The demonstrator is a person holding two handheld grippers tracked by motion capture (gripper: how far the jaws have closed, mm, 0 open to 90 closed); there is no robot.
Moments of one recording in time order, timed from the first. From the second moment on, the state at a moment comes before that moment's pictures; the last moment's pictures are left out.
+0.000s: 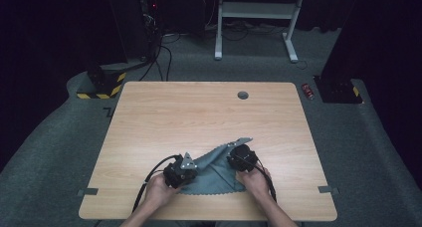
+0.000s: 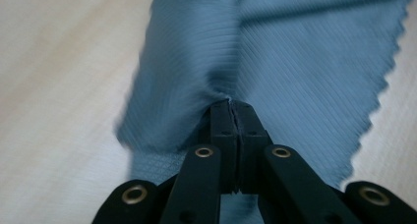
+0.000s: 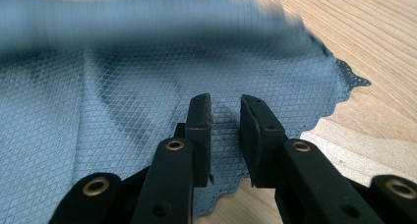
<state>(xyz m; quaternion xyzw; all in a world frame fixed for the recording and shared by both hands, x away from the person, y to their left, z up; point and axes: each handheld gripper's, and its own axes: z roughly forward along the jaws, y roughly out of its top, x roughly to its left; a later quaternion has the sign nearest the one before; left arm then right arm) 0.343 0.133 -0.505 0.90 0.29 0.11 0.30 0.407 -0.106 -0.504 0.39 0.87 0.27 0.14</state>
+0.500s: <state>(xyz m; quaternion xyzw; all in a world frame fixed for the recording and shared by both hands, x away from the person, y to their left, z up) 0.357 0.158 -0.491 0.84 0.41 0.14 0.33 0.406 -0.127 -0.487 0.41 0.85 0.30 0.15</state>
